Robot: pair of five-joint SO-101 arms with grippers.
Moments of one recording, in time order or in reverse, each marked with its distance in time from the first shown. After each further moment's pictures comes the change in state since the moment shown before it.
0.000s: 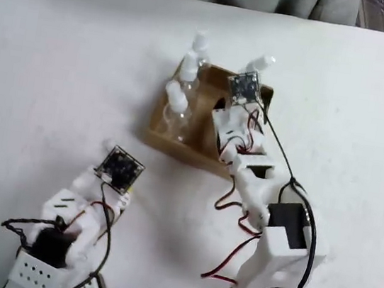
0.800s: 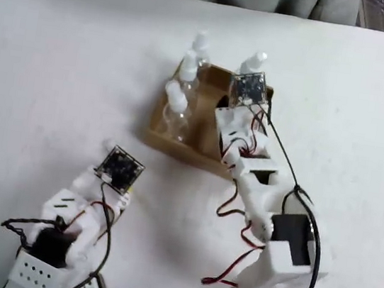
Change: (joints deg) left arm 0.0 0.0 0.0 0.0 0.0; right arm 0.2 -6.8 4.1 0.0 -2.5
